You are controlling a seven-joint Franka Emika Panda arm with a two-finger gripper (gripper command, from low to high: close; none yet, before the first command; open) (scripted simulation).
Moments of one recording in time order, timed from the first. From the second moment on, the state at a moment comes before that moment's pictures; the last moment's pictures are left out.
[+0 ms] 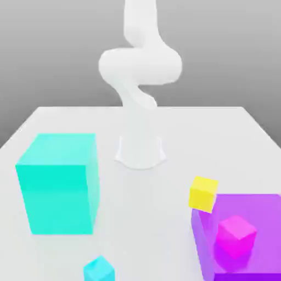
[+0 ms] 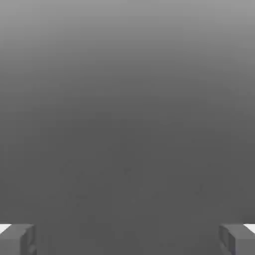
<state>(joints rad) -0.04 -0.71 0.02 -2.31 -0.02 2.33 0.86</state>
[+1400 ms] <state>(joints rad) -0.25 0.42 0.07 -2.36 -0.08 2.78 1.51</state>
